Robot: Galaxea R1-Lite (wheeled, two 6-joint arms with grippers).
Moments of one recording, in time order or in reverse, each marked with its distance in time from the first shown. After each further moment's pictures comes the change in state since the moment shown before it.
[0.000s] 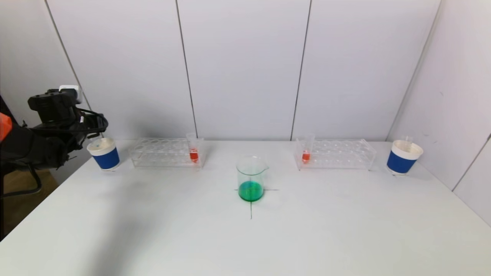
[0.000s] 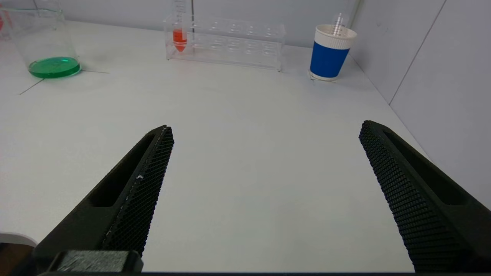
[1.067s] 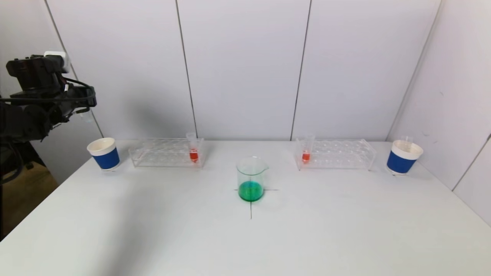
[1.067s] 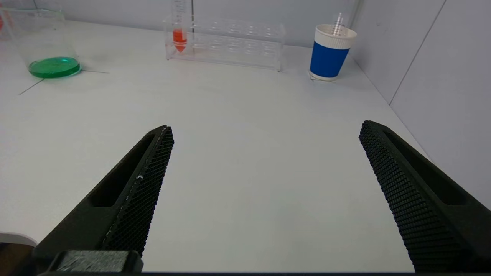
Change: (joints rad) left arm -0.010 -0.109 -0.180 0.222 0.002 0.027; right arm 0.000 0.000 0.000 0.000 0.000 0.000
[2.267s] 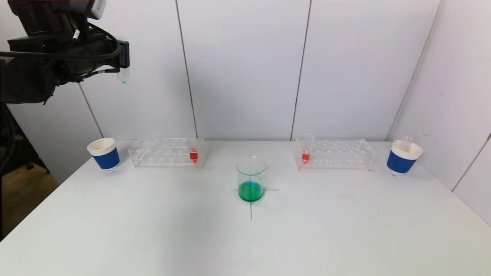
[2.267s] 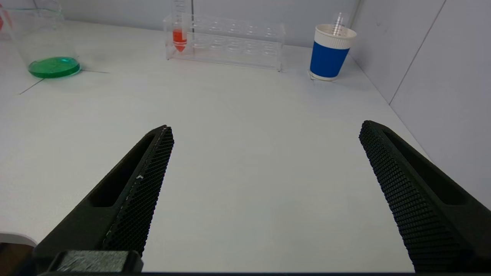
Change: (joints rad) left arm -0.253 -0.162 -0.198 0.210 -0.095 0.137; right arm -0.001 0.000 0.000 0.000 0.000 0.000
